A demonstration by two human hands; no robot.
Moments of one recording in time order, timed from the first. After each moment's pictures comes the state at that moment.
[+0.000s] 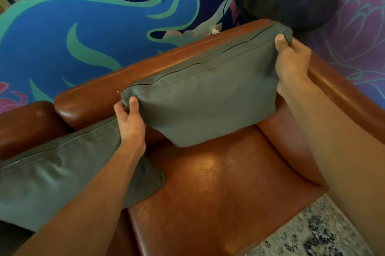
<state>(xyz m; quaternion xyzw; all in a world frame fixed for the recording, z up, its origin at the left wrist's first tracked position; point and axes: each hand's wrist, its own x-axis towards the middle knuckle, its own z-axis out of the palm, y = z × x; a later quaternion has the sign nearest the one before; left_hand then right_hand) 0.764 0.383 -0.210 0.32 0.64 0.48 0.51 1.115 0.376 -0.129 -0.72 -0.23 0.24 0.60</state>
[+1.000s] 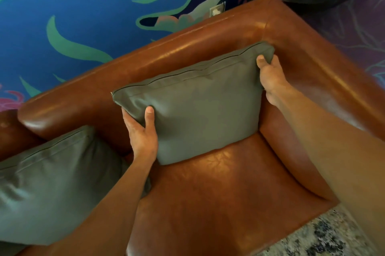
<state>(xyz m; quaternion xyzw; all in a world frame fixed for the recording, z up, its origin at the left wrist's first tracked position) 0.867 0.381 -0.276 0.47 0.71 0.39 0.36 1.203 0.426 -0.250 -0.73 -0.22 0.44 0.48</state>
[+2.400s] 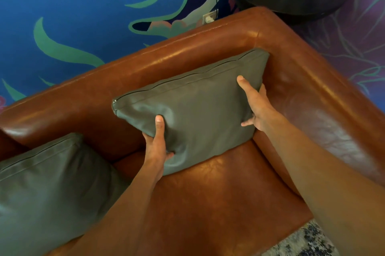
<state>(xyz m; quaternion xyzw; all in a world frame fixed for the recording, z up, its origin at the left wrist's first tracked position) 0.905 0.369 -0.274 0.24 0.67 0.33 0.62 1.178 0.391 -0.254 -0.73 -0.08 0.54 0.41</state>
